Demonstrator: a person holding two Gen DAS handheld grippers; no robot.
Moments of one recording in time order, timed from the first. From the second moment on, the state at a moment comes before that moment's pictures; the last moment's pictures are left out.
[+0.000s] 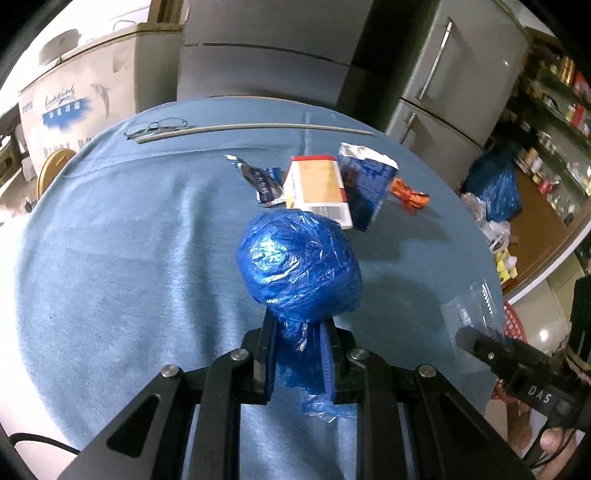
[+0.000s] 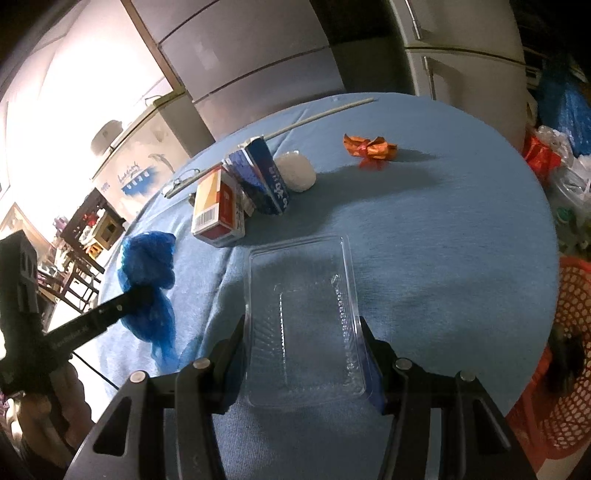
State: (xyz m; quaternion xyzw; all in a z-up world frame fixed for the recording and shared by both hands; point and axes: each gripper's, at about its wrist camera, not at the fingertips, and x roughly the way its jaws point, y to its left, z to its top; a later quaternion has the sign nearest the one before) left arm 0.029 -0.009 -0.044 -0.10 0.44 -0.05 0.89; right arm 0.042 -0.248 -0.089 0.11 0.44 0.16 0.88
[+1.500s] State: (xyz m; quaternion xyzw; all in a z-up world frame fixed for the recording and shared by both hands) left arm 0.023 -0.076 -0.032 0.00 0.43 -0.07 0.90; right arm 0.010 -0.315 -0.076 0.17 0.40 0.10 0.89
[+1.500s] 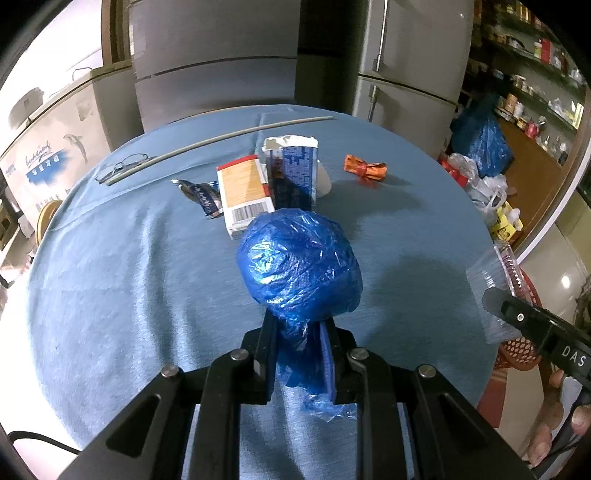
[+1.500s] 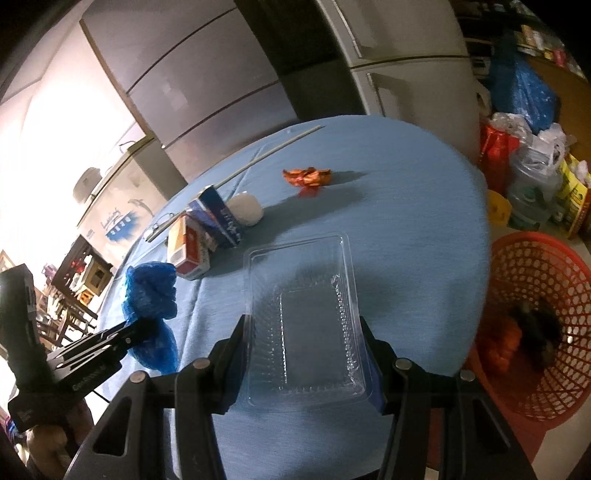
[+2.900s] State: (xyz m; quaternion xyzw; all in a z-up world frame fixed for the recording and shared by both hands) left arm 0.024 -0.206 -0.017 0.07 0.42 -0.19 0.89; right arm -0.050 -0.513 -0.091 0.23 0.38 -0.12 0.89
